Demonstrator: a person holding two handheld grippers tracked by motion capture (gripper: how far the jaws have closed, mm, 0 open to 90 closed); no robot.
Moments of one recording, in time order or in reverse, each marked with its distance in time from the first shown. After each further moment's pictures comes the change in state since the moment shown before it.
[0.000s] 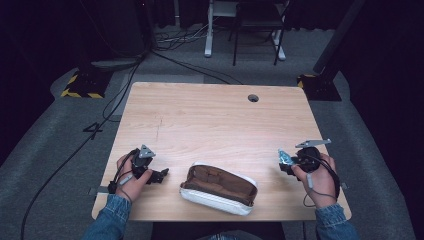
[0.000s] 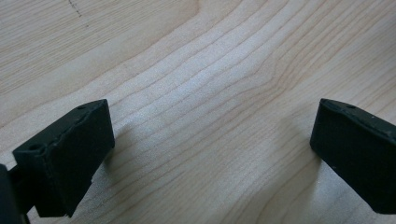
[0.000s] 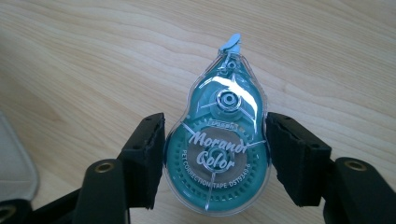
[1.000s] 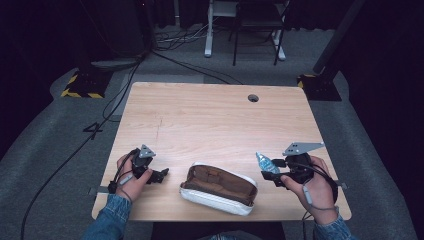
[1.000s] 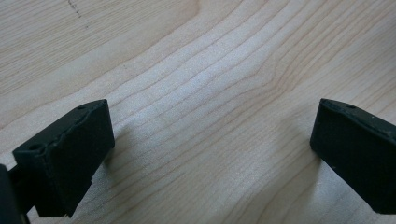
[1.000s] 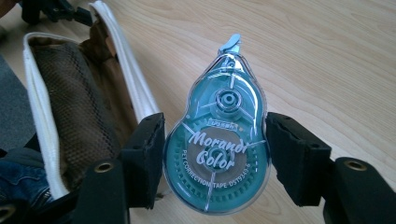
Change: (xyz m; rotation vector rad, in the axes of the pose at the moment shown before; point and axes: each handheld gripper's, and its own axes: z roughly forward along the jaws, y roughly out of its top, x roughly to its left) left arm 0.000 0.000 0.001 -0.002 0.005 0.003; right arm 0.079 0.021 -0.052 -0.097 0.212 -0.217
